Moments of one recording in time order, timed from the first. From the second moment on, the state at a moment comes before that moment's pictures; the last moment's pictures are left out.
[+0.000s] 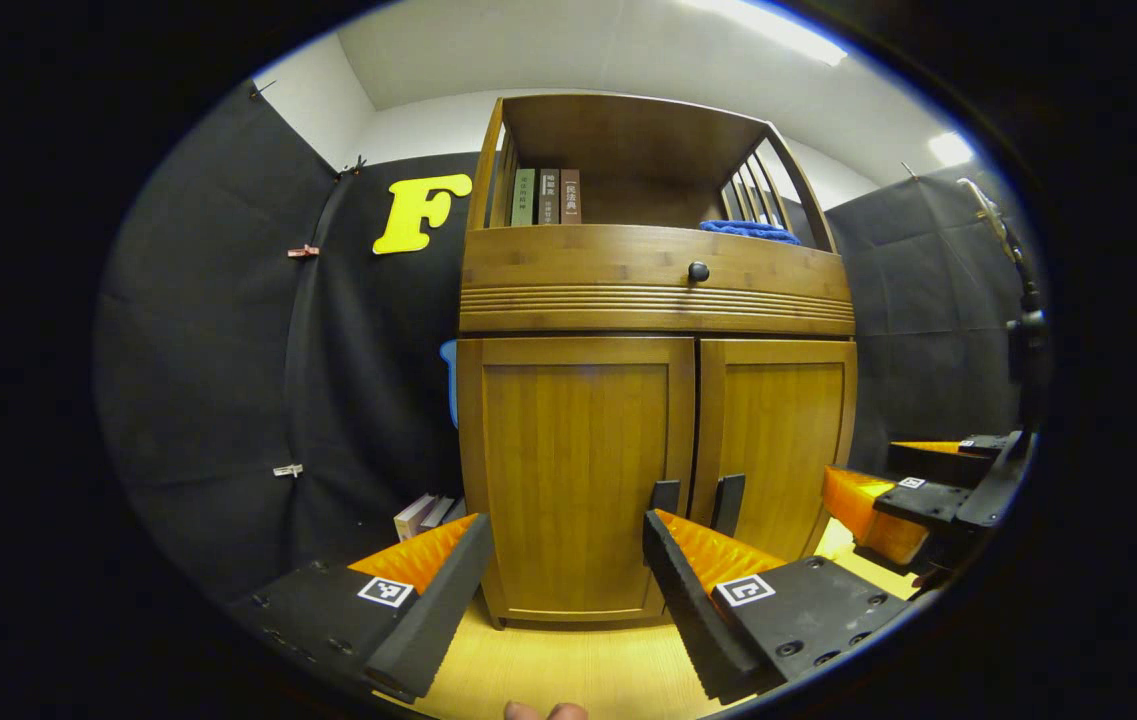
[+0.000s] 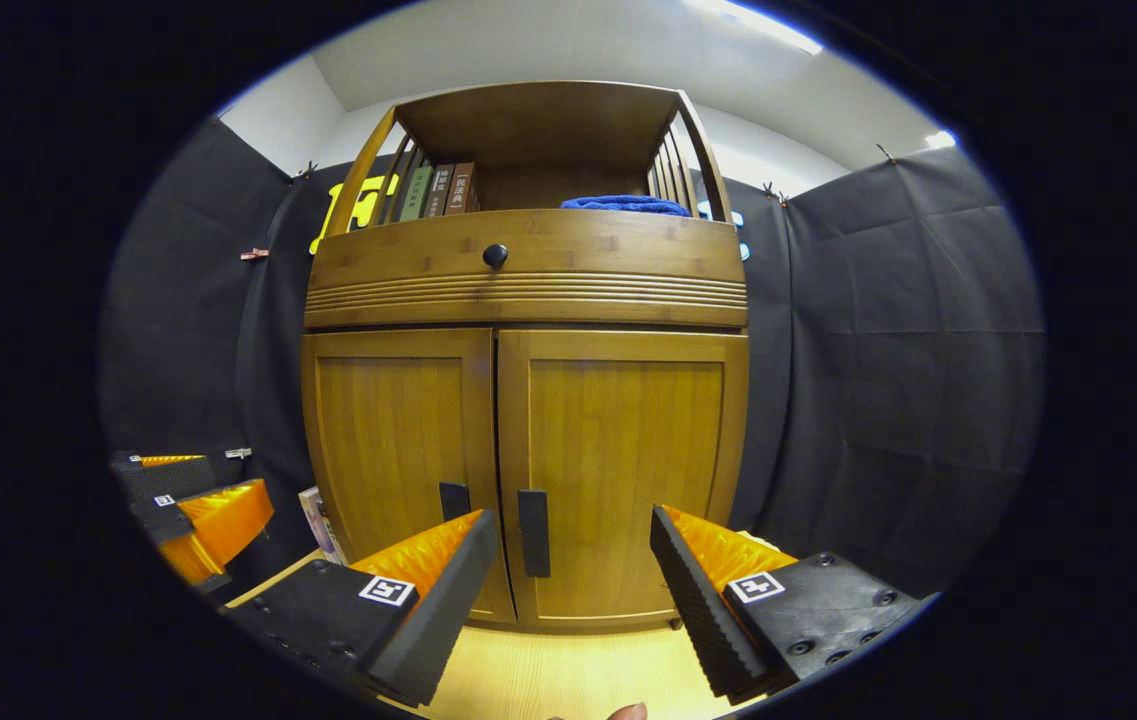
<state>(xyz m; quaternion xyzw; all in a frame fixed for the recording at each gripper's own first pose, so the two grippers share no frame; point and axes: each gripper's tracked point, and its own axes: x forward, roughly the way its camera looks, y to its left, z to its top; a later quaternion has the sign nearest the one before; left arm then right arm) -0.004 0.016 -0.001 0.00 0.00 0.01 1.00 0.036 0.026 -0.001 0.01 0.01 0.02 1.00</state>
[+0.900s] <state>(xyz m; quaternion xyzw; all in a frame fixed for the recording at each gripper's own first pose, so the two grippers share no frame) -0.009 0.054 -0.019 0.00 0.02 0.06 1.00 0.175 0.067 -0.097 0.00 0.05 0.05 1.00</state>
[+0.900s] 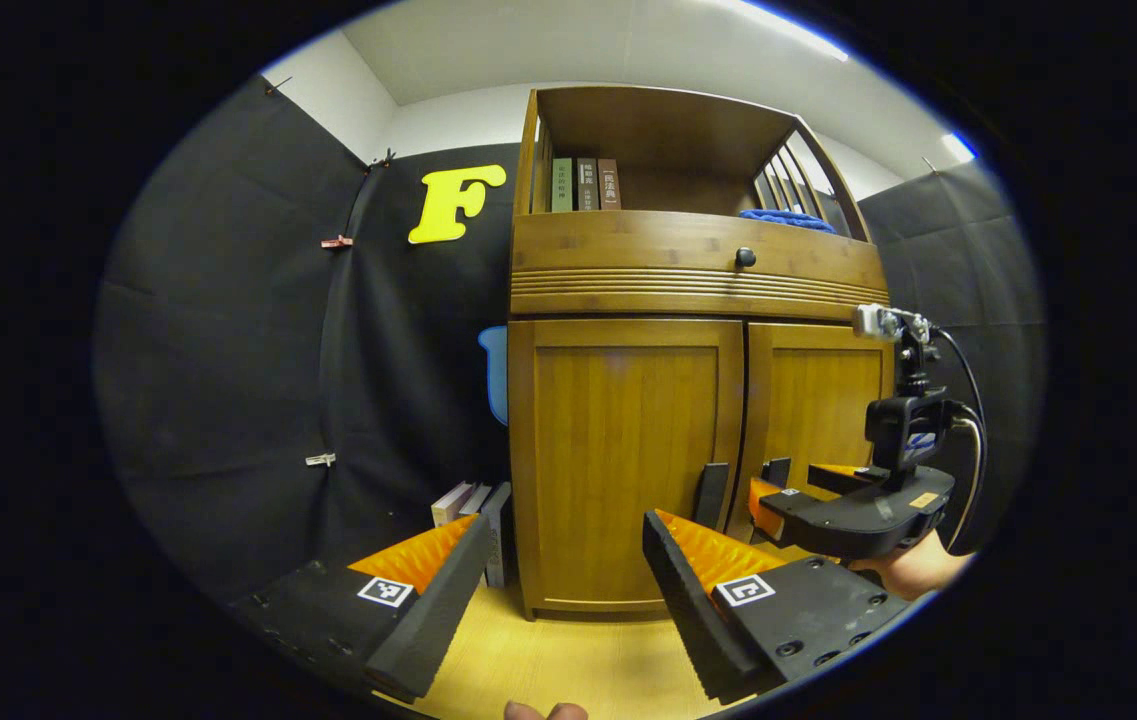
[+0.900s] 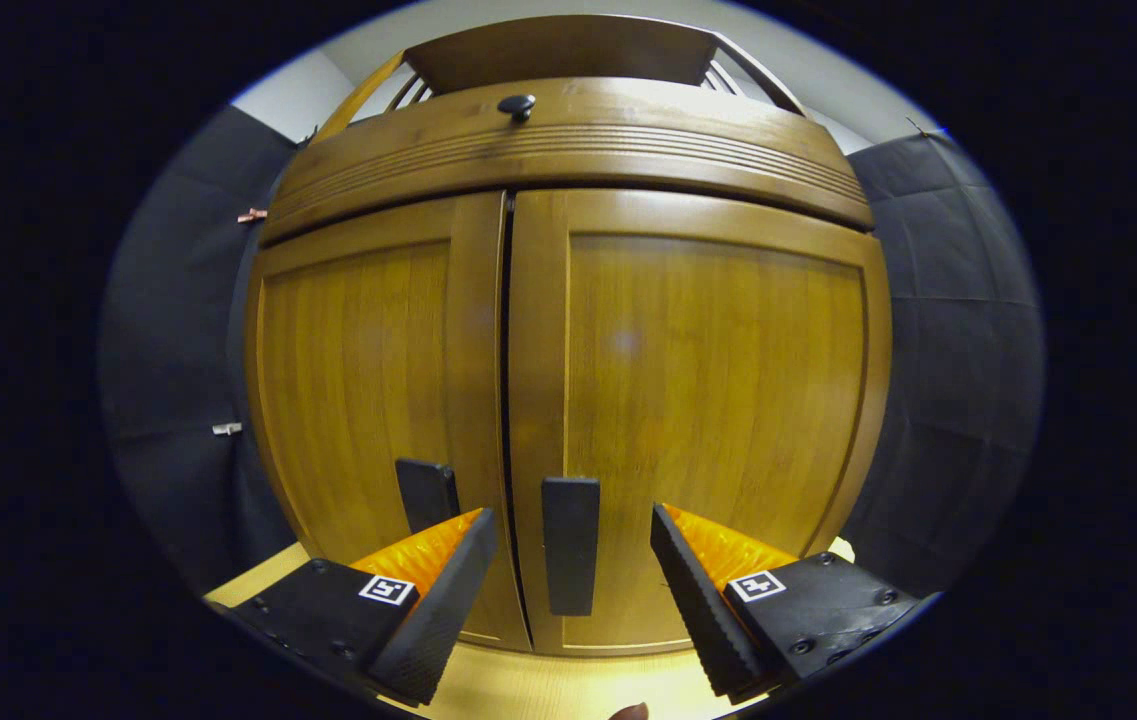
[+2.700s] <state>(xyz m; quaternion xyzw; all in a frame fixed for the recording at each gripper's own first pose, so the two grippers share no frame) -0.004 0.022 -0.019 -0.01 0.01 0.01 1.00 0.062 -0.007 -0.119 0.07 0.08 0.06 0.99</state>
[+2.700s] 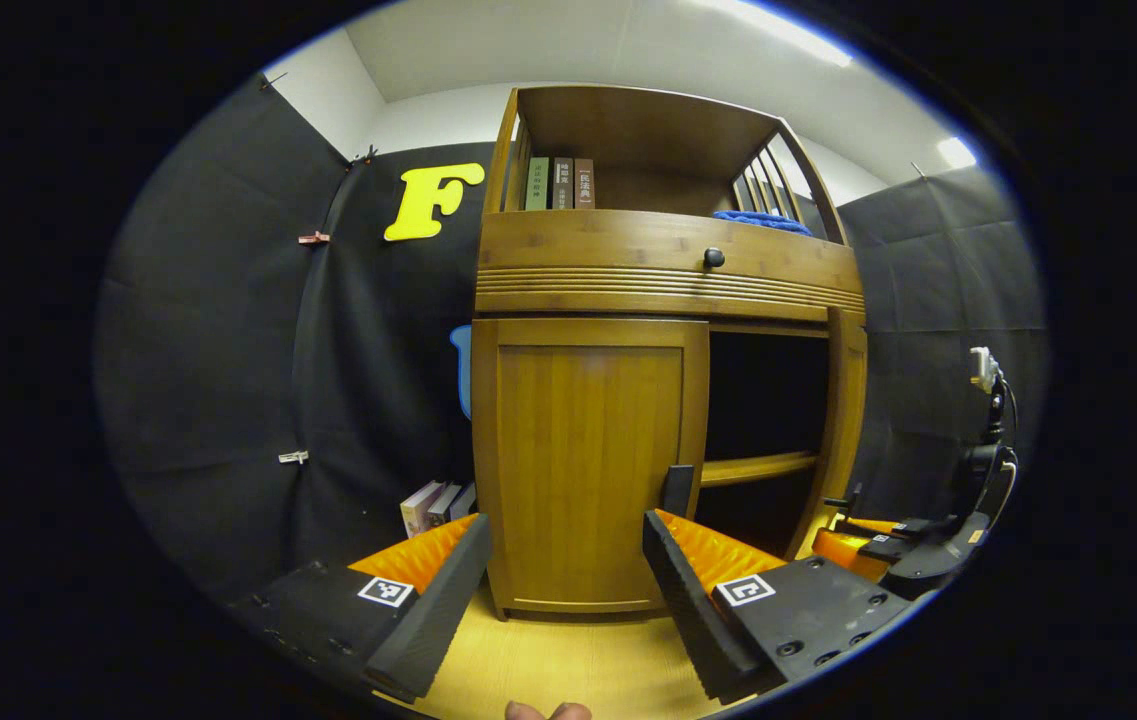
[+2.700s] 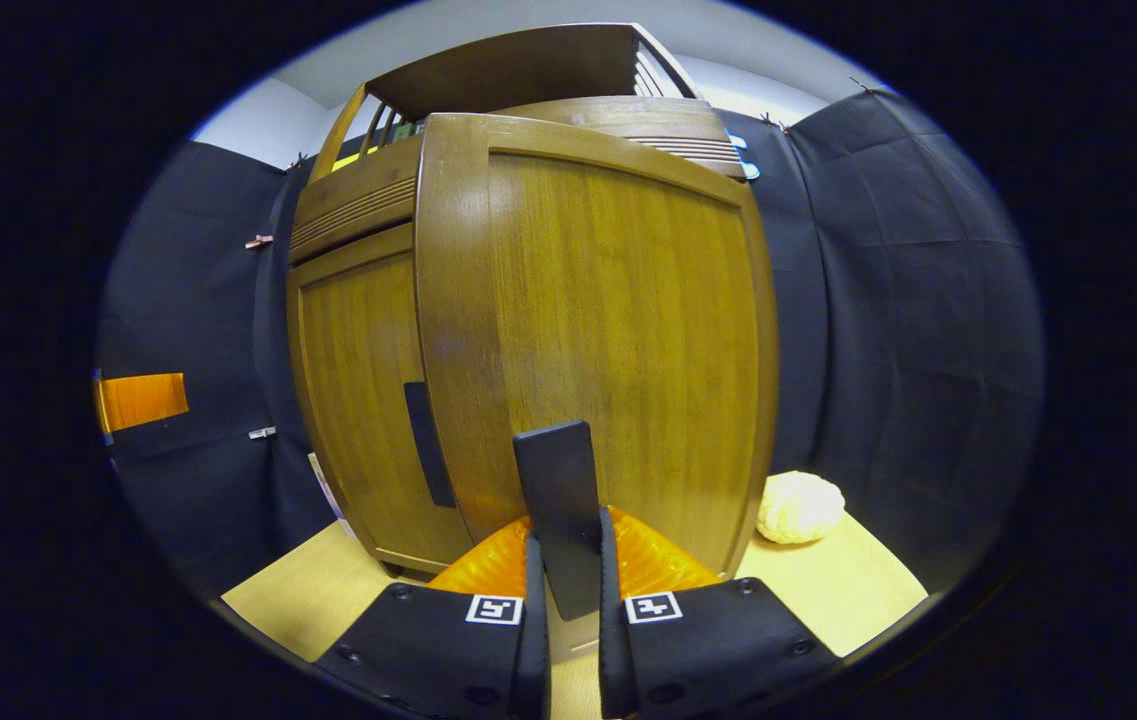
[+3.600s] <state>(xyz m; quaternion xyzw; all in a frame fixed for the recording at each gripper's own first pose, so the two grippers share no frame) 0.010 -0.042 -0.028 -0.01 0.02 -0.04 1.00 0.003 -0.119 -0.110 0.09 0.09 -0.03 0.99</state>
